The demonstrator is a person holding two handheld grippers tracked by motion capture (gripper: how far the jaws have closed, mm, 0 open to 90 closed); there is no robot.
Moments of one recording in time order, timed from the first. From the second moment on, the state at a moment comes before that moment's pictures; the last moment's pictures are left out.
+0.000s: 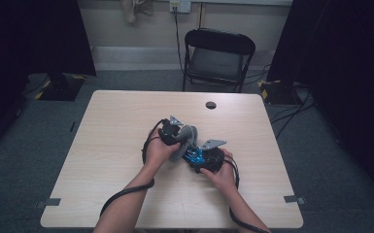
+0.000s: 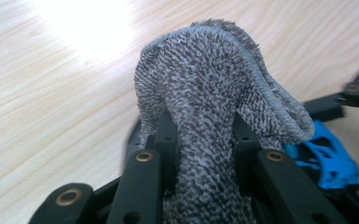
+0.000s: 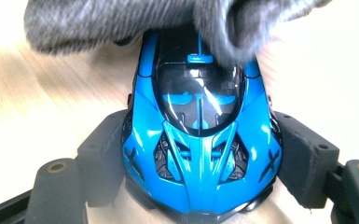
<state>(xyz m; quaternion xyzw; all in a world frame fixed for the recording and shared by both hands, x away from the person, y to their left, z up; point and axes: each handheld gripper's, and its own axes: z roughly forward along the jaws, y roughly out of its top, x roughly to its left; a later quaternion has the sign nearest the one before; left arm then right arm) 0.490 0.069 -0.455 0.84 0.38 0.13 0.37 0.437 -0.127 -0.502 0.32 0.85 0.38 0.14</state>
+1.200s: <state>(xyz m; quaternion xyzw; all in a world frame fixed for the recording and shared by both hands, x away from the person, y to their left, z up) 0.450 0.031 -0.449 0.85 0.34 0.06 0.41 0.425 -0.139 -0.502 0.32 0.85 0.38 0.14</state>
